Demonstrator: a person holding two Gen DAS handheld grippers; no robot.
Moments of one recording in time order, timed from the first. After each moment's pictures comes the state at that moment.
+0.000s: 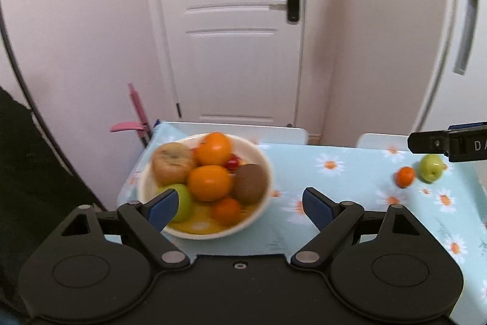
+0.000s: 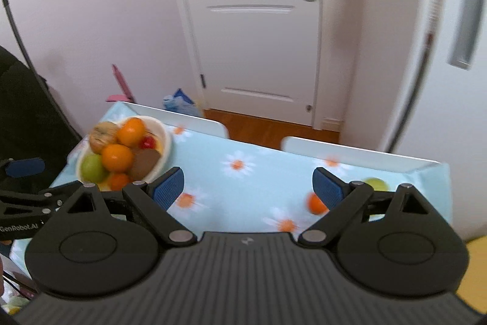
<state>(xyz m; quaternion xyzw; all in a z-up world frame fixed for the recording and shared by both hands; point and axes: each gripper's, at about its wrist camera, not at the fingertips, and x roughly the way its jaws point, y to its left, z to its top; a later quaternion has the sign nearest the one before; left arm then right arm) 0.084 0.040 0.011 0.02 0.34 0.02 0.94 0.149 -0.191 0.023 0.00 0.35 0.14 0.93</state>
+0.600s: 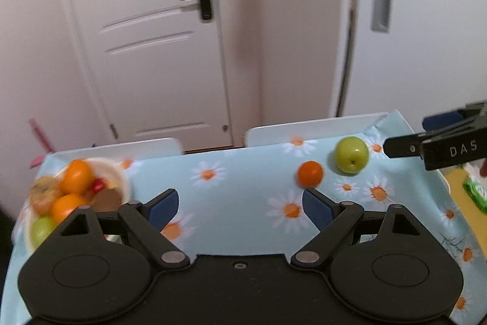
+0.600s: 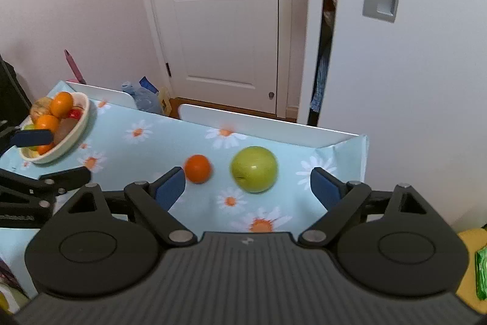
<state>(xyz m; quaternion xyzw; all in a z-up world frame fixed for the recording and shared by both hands) 0.130 -0.106 -0.030 0.08 0.33 -0.09 0.94 0.169 -0.329 -0.032 -0.01 0.36 0.11 0.93</state>
